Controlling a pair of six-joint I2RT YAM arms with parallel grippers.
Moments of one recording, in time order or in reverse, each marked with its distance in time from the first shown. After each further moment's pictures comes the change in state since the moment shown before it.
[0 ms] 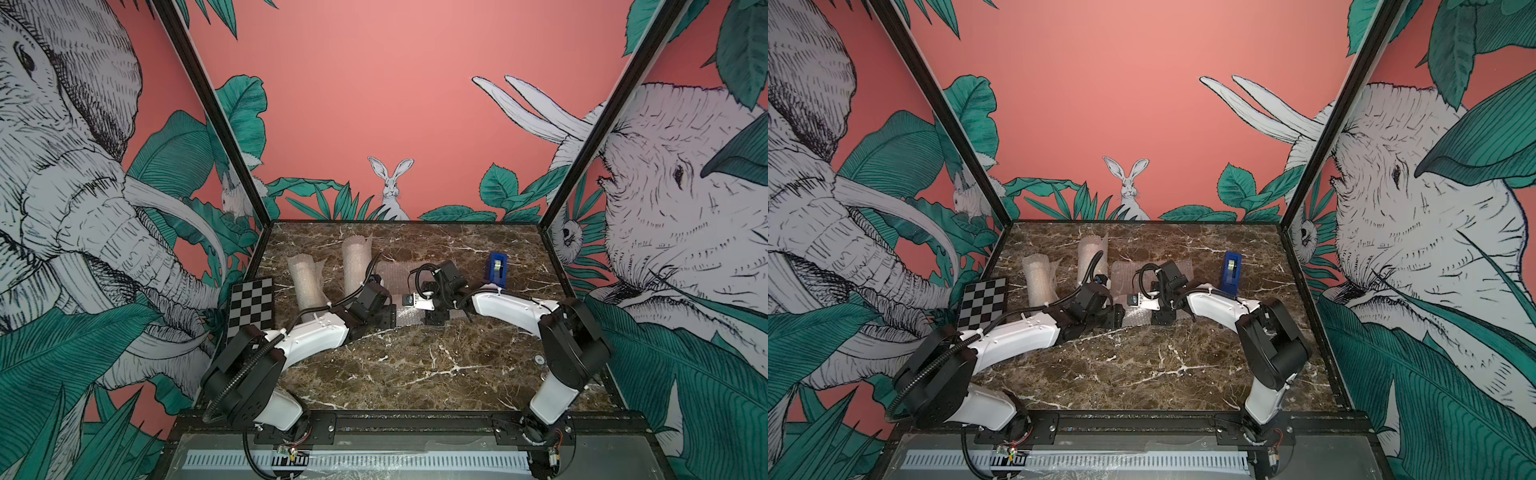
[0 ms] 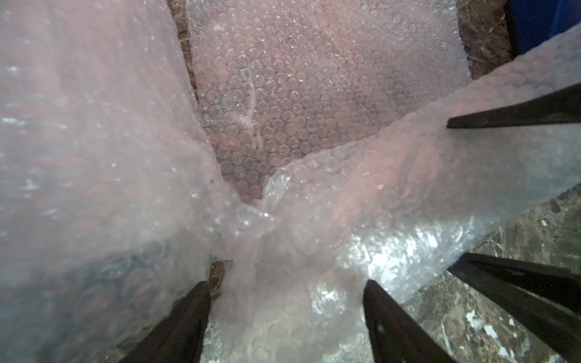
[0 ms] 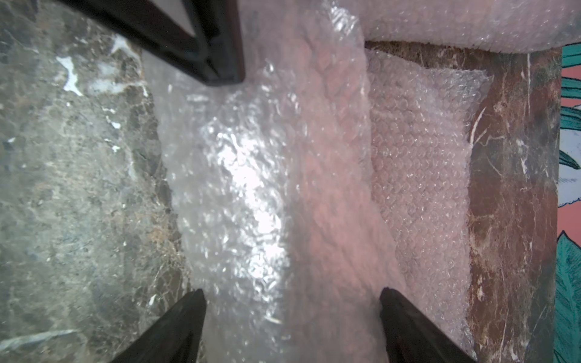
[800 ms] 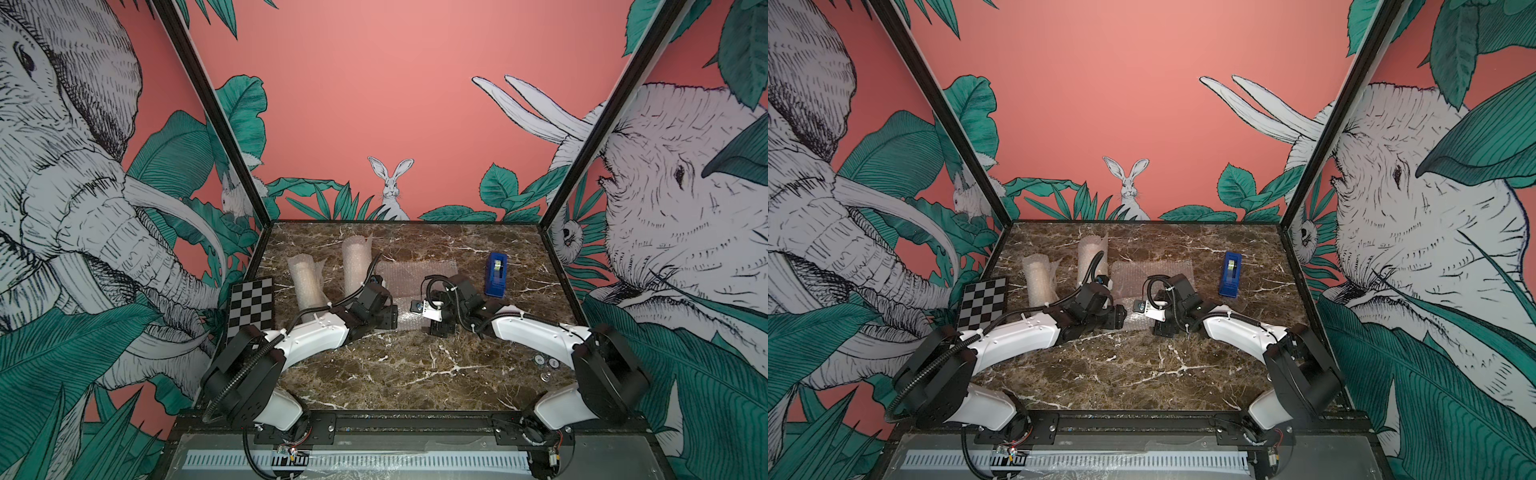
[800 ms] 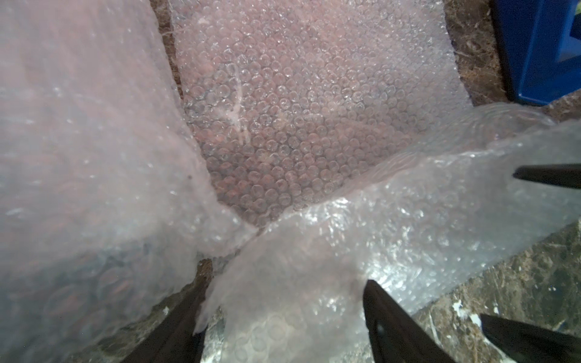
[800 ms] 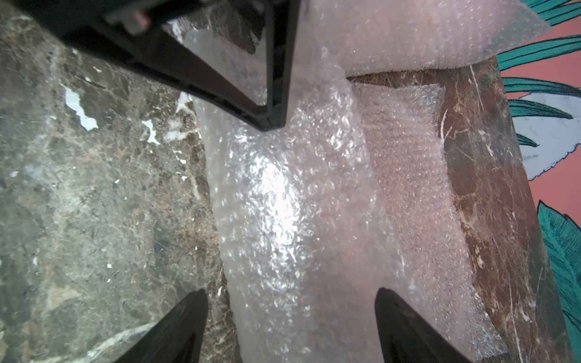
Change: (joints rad) left arm -0.003 0.000 0.000 0.003 0.030 -0.002; right arm 0.028 -0.235 -0.249 0.167 -0.033 0.179
